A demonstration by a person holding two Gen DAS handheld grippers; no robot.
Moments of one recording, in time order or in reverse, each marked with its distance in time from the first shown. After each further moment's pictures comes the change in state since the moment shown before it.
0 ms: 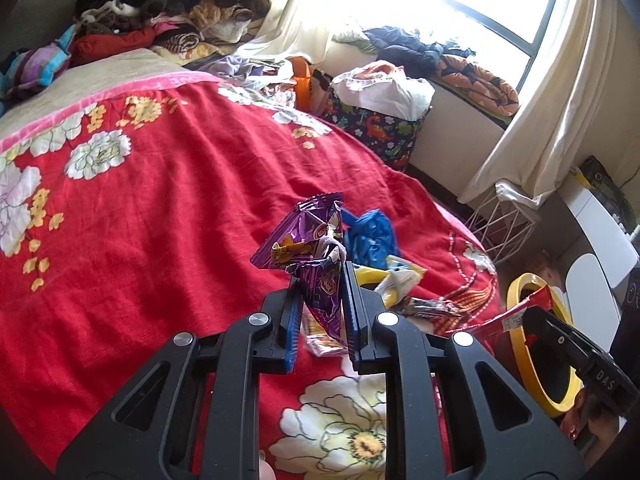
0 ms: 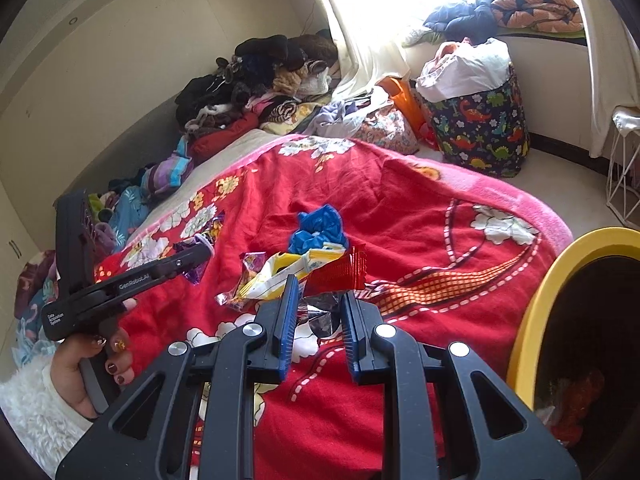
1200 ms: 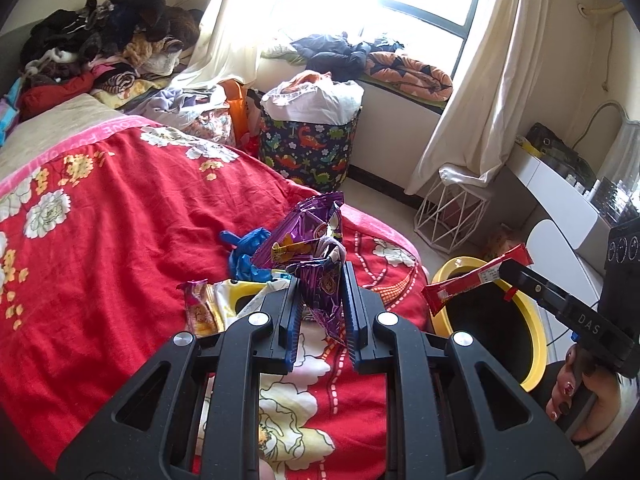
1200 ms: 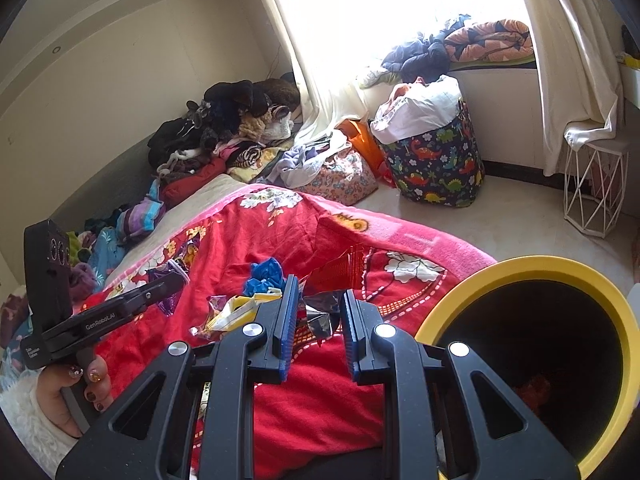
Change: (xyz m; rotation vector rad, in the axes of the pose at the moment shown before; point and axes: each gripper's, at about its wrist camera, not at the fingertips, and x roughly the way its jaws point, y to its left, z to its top) left arm -0.028 -0.084 0.000 0.167 -0.041 -0.140; right arm -0.081 -0.037 0.012 0.039 -0.148 -0.116
